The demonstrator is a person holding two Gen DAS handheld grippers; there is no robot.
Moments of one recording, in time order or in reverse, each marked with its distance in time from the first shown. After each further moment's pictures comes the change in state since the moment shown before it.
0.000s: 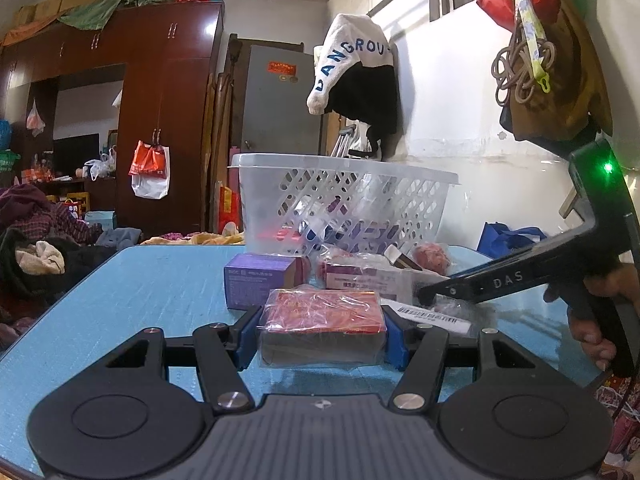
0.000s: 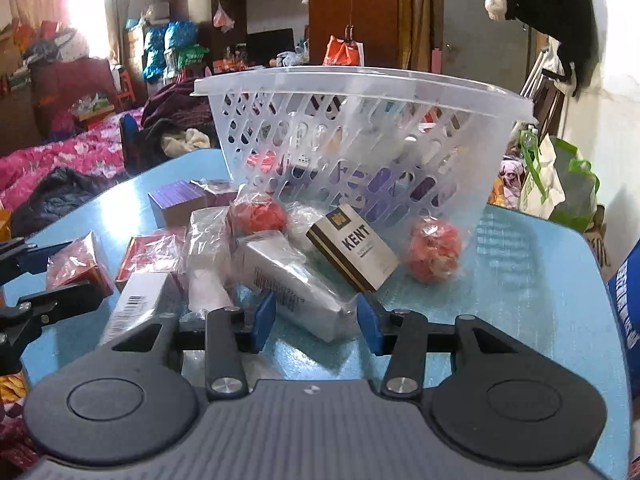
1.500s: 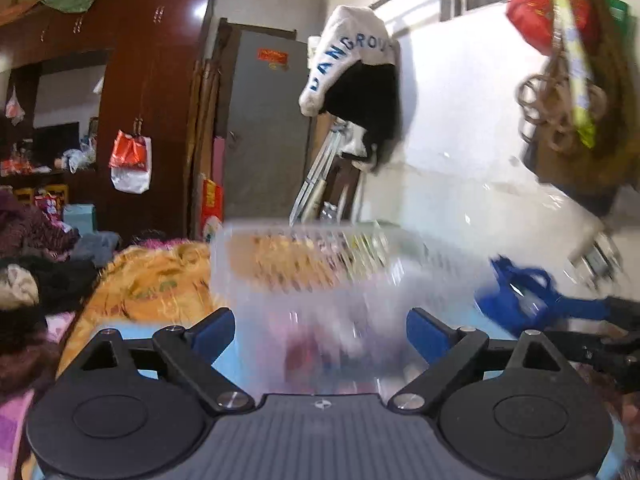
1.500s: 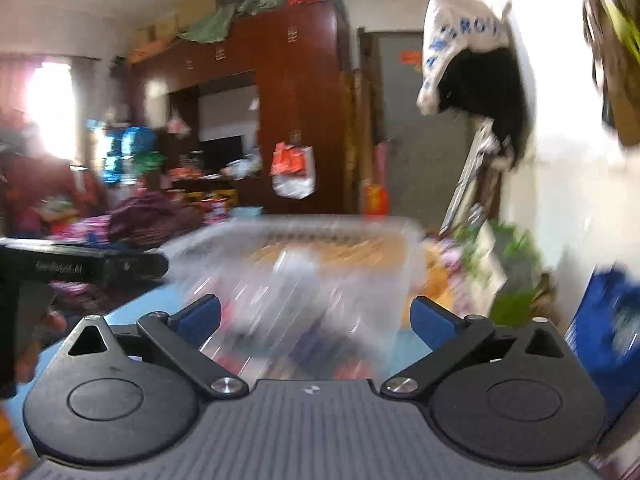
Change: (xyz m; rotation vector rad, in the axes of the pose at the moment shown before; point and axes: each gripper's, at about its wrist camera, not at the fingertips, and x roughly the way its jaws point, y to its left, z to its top) left arm 0.065 0.023 0.110 -0.030 0.070 -0.069; right arm -0.075 -0.015 0.007 0.093 -0.304 -0.071
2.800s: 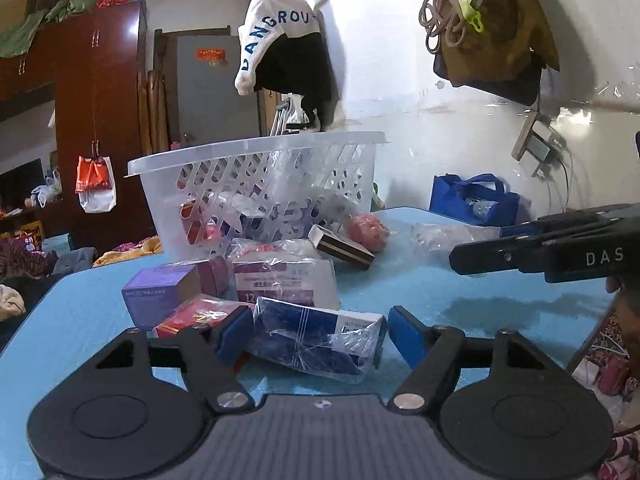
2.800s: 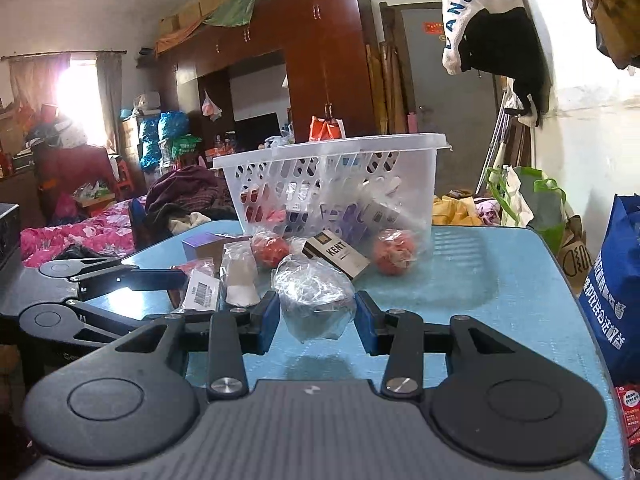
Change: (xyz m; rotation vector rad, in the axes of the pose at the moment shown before) left arm -0.022 -0.073 -0.109 0.216 0.023 -0.042; right arm -0.025 0.002 -0.061 -0.004 0.039 0.058
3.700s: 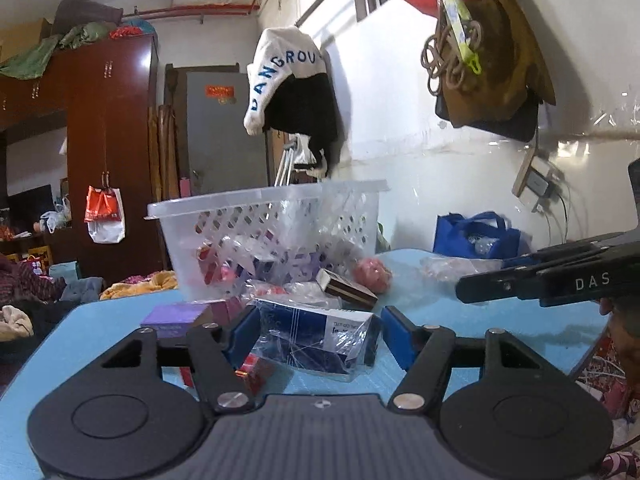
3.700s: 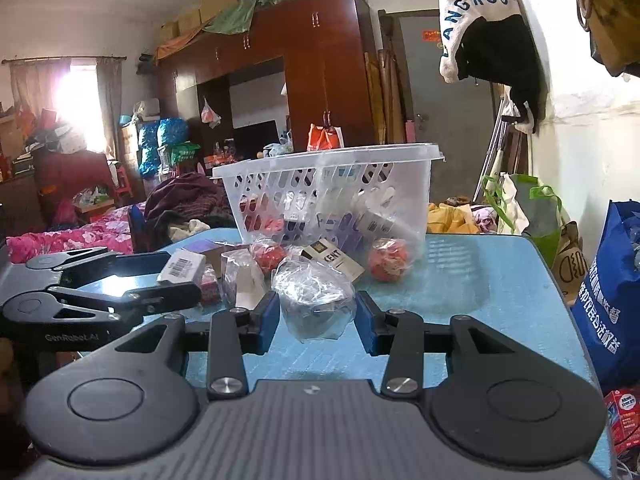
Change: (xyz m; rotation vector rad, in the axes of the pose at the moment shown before) left arm -0.025 0.002 0.007 -0.007 -0.127 0.026; right arm -0.010 -0.003 0.004 0.003 -0.026 -0.006
